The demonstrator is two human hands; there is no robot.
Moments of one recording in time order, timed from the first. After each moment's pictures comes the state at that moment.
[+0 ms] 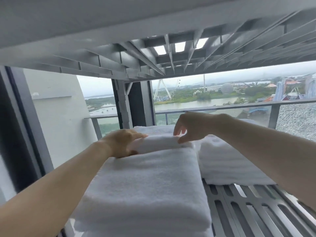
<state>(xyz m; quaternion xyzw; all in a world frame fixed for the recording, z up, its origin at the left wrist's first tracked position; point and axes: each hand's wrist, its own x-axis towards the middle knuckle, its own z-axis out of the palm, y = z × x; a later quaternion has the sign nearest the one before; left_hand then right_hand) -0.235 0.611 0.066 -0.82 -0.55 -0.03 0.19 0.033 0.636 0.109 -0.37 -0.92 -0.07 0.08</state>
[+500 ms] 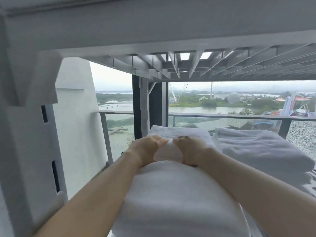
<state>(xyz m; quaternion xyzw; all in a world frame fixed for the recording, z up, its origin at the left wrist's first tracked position) -0.230 0.591 0.034 -0.79 -0.58 -0.09 0.16 -0.058 0.618 0.052 -0.45 -0.88 -0.16 0.03</state>
